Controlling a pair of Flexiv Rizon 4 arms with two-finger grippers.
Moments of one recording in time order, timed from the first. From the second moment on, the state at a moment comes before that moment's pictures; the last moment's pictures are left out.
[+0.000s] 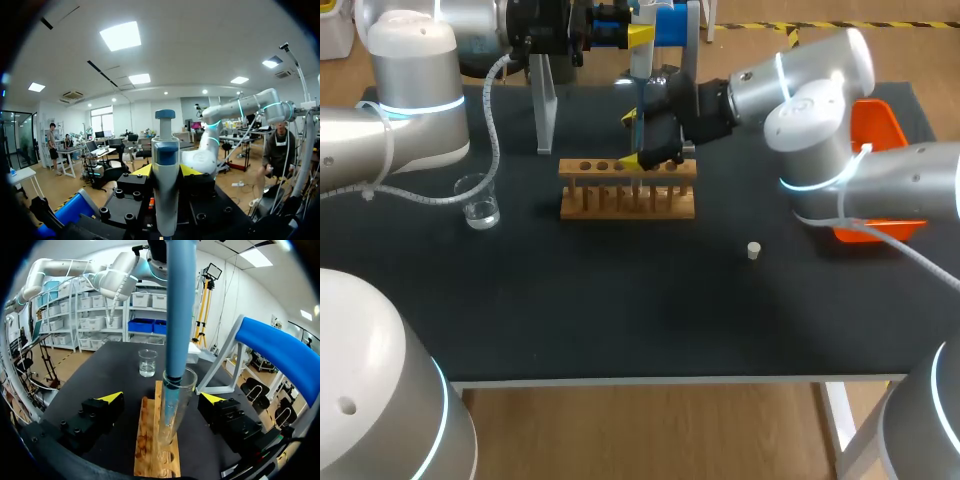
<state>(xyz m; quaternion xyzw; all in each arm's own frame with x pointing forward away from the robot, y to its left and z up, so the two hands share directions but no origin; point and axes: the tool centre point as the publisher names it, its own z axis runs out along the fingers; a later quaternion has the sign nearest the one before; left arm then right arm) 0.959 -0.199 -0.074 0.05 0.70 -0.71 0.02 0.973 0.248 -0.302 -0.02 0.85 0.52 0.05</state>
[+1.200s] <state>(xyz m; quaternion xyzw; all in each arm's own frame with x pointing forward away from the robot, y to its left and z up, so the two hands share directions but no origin) 0.959 -0.201 -0.072 0.05 0.70 -0.71 0.02 0.970 0.254 -0.303 -0.01 0.86 0.51 0.06</state>
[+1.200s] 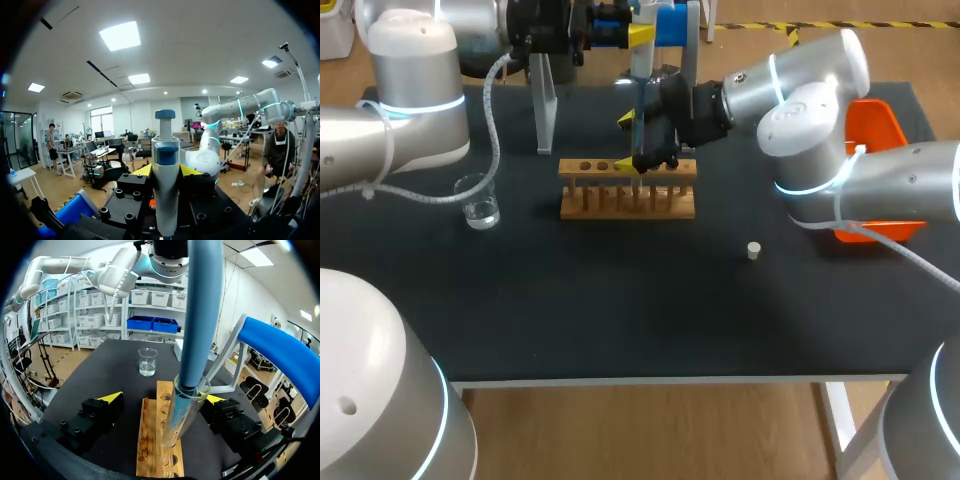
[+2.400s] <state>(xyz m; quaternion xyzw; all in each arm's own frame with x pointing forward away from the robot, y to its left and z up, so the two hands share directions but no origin) 0.950 -0.211 -0.048 0.07 0.71 -0.70 0.03 0.970 0.254 -0.303 -0.01 0.86 0.51 0.06</state>
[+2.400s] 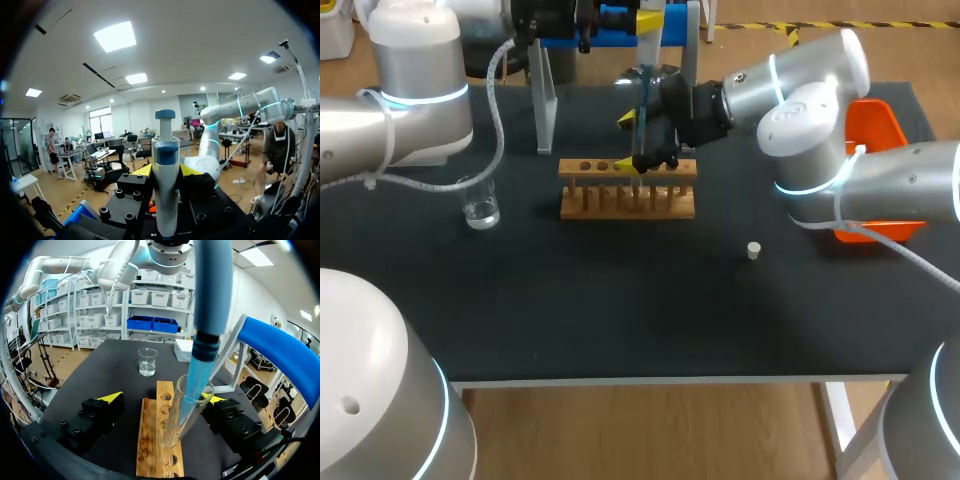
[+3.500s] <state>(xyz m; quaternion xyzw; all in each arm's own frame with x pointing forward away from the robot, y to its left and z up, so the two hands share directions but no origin) 0.940 -0.216 -0.021 0.07 0.72 -0.69 0.05 0.970 0.254 -0.303 -0.01 0.86 0.51 0.06</state>
